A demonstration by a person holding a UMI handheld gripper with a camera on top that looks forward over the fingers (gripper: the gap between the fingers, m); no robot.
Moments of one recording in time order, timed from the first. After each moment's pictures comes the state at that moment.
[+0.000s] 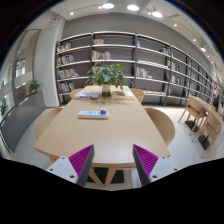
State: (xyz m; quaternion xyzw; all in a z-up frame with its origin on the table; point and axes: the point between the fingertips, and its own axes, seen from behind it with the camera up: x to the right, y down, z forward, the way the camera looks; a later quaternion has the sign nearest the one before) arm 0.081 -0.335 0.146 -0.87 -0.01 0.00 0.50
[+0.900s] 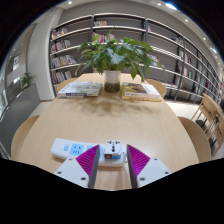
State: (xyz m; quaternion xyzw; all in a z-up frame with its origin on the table) arm 0.023 0.029 0.028 -0.90 -0.02 0.00 0.44
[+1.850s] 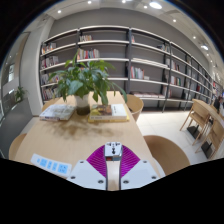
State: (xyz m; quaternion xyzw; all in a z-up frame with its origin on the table) arm 0.177 0.061 0.092 -0.86 0.02 -0.02 0.51
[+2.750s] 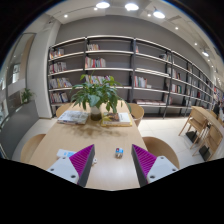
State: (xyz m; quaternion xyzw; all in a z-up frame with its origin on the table) arm 0.133 -0.067 0.210 -0.85 0.00 -0.02 0.53
